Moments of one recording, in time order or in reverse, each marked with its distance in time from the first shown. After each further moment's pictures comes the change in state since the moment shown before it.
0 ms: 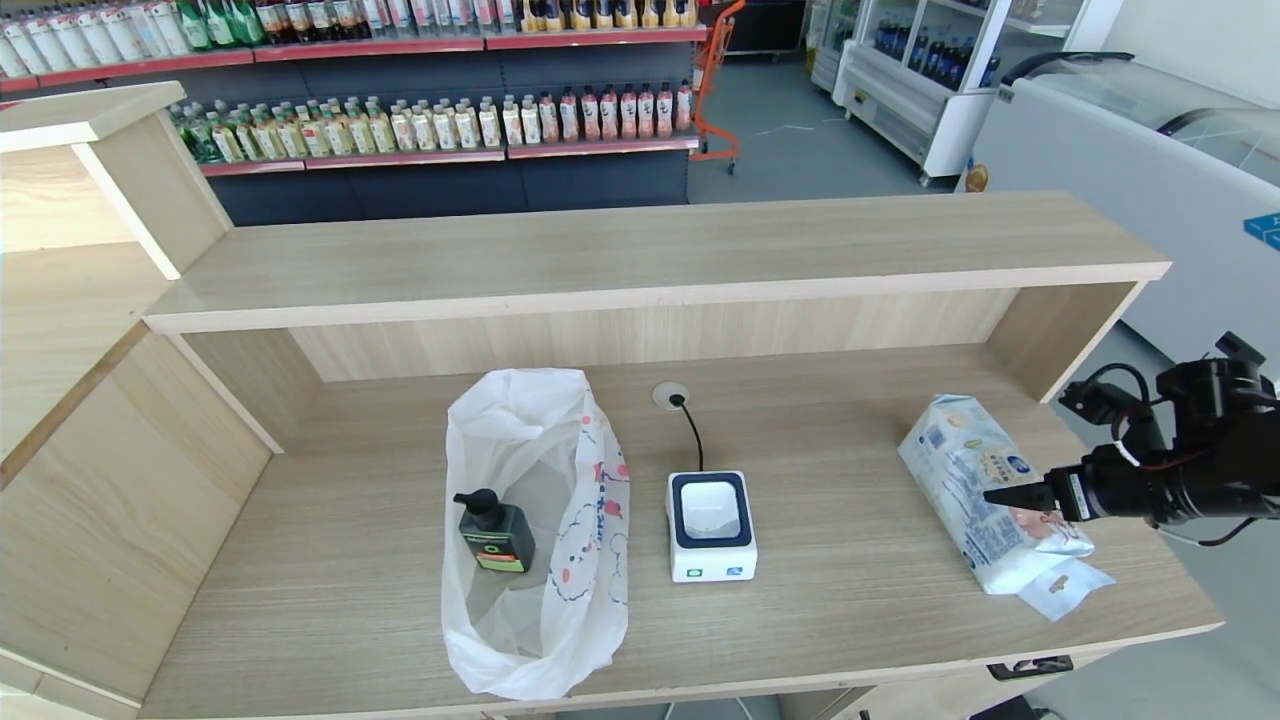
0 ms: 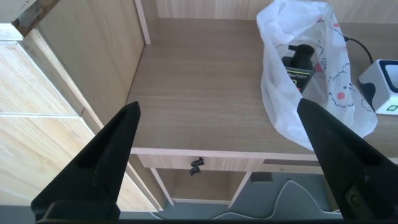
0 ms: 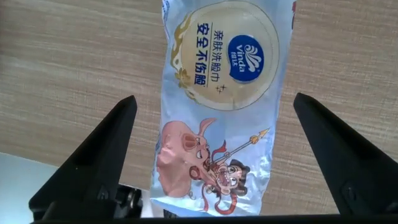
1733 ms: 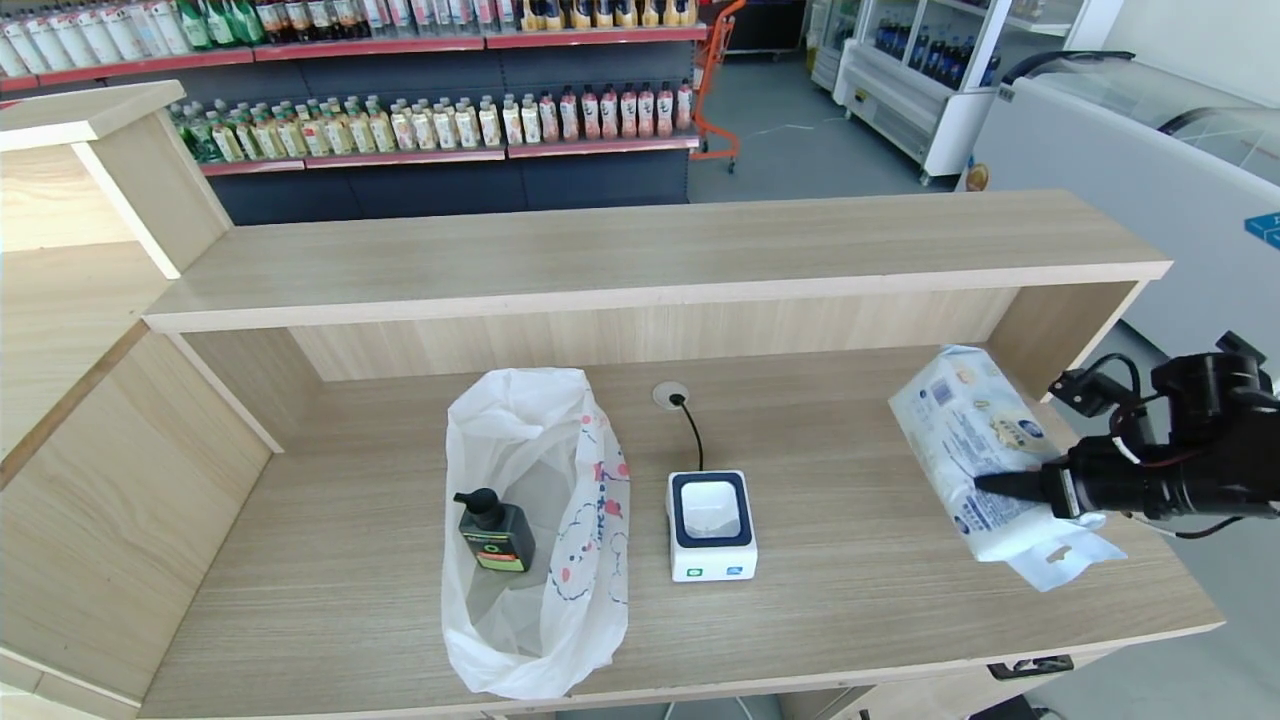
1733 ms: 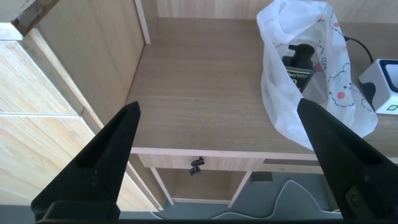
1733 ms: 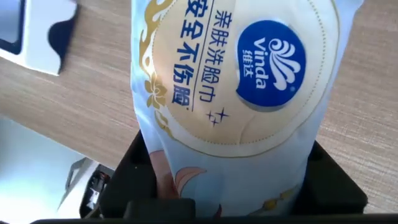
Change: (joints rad) left arm 0.000 0.000 0.000 0.000 0.000 0.000; right arm 0.036 -0.068 0.052 -0.043 0.174 -0.033
